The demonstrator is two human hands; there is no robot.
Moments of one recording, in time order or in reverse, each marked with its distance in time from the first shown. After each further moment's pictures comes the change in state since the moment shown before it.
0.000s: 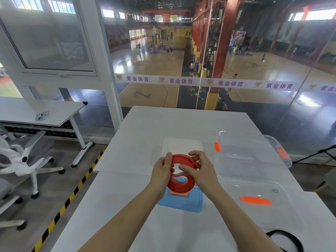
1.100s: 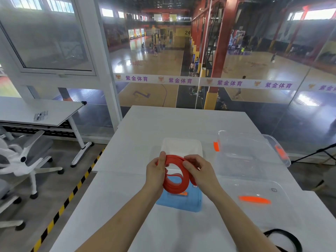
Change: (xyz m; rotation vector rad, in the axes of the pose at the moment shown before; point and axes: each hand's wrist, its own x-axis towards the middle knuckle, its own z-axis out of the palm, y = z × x) left_hand 0.008 -0.006 -0.005 -0.132 0.130 -0.024; right_hand -0.002 0.002 -0.003 0.074 -0.052 0.034
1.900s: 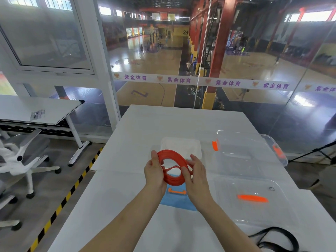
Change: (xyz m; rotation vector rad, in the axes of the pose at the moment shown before) left_hand -0.006 0.007 0.007 -0.334 0.155 -0.150; right_hand -0.032 0.014 0.032 -0.222 0.142 -0.079
